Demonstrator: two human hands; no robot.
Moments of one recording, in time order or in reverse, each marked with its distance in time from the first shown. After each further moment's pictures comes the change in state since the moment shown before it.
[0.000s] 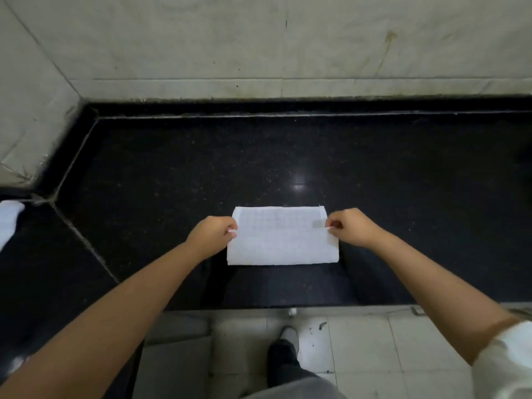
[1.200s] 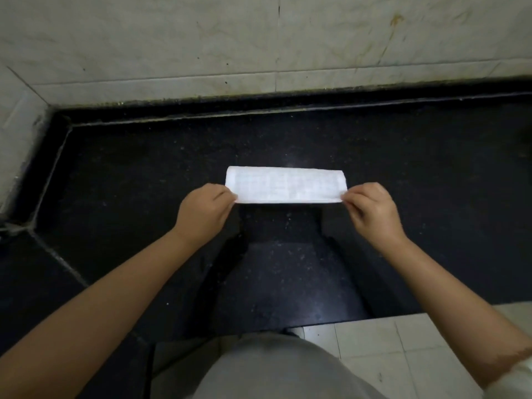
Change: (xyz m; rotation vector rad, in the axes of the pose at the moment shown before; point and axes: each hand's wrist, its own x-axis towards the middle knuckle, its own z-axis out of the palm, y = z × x) left_hand 0.051 -0.013 -0.051 0.305 0.564 0.599; right_hand 0.014 -0.001 -0.014 -0.094 0.833 -0.289
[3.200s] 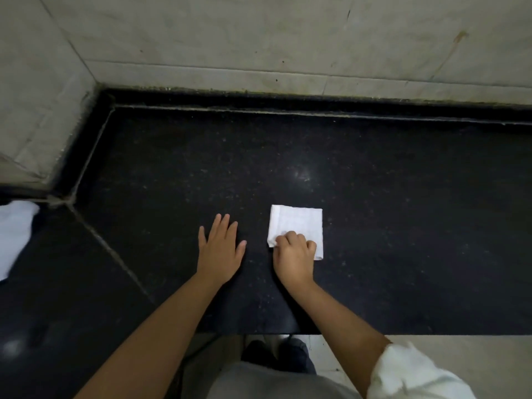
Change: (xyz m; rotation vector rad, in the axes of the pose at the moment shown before) left_hand -0.091 -0.010 0.031 -0.111 -0.605 -0.698; right_hand -0.021 -0.187 0.133 -0.072 -0.474 0.351
